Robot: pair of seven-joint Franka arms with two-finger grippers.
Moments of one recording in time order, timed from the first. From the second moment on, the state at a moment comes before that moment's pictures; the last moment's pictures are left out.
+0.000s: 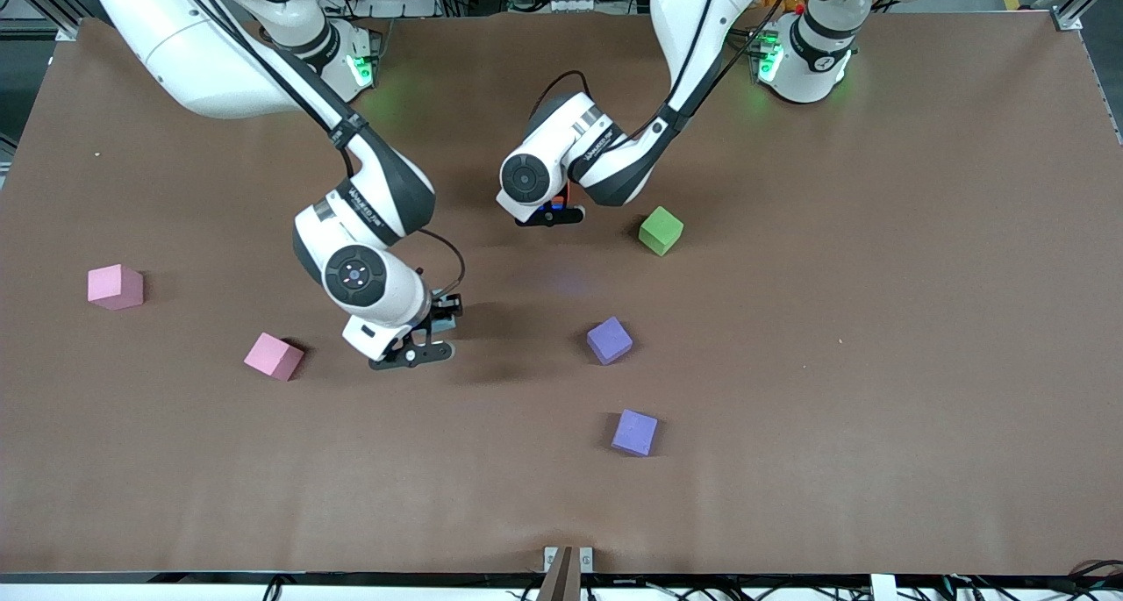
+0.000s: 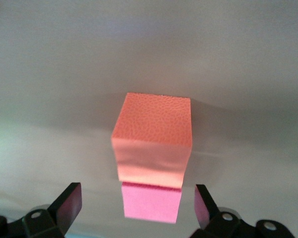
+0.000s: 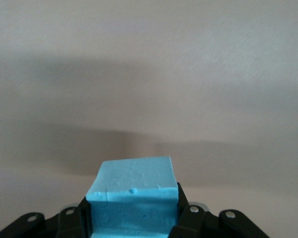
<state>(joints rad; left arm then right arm) -0.84 0.73 -0.13 -1.49 -0.34 1.78 -0.86 0.02 0.67 0.56 -1.57 -0.29 2.00 0.52</state>
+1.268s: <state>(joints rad) -0.49 0.64 -0.12 -1.49 -0.10 1.62 -0.35 0.31 0.67 0.63 -1.66 -0.30 2.03 0.91</state>
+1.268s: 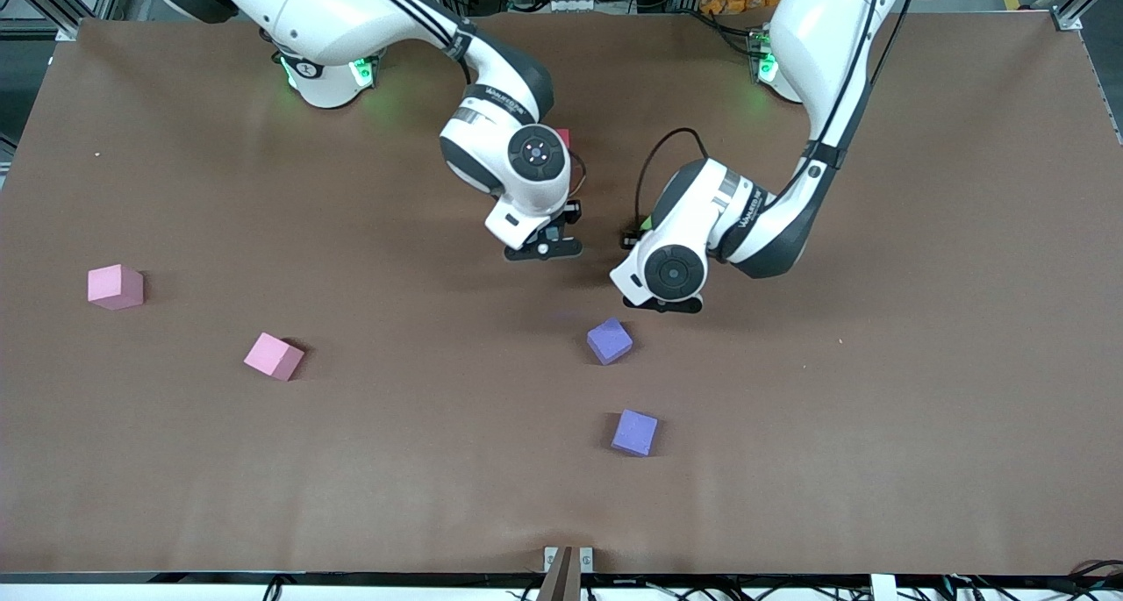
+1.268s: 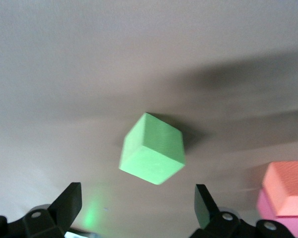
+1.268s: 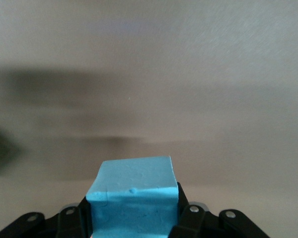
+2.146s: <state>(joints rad) -0.51 0.64 -0.13 -1.53 -0.05 1.61 -0.16 0.45 0.70 0.52 -1.70 -0.30 2.14 0.97</state>
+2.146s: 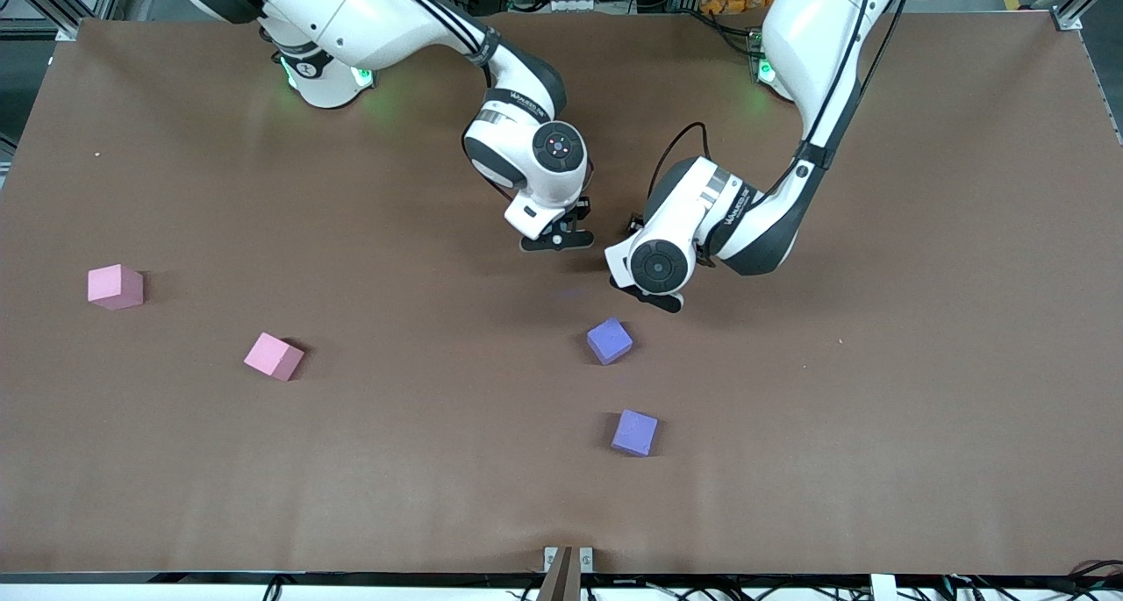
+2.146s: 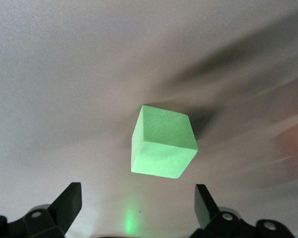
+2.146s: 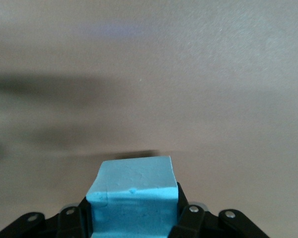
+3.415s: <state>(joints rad) -0.46 0.64 -0.13 -1.53 -0.05 1.61 -0.10 0.41 0.70 0.50 -1.68 -0.30 2.11 1.04</state>
